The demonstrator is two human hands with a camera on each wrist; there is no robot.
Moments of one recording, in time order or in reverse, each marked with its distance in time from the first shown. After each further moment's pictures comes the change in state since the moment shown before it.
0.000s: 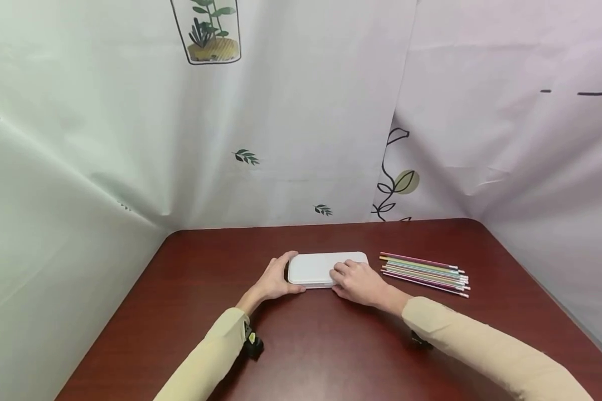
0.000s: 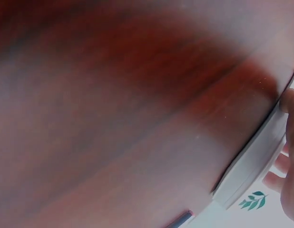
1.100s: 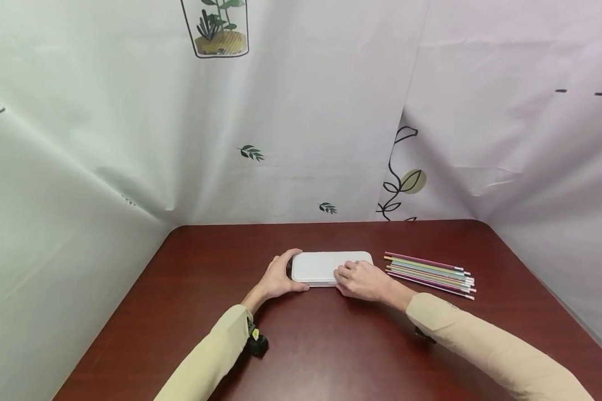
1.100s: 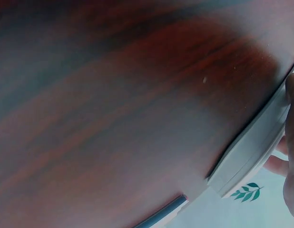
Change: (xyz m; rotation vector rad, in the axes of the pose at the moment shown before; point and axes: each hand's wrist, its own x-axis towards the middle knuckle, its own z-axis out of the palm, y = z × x) left_hand 0.003 -0.004 0.001 -0.076 0.054 -0.023; right_hand 0.006 0.017 0.001 -0.191 0.051 -0.292
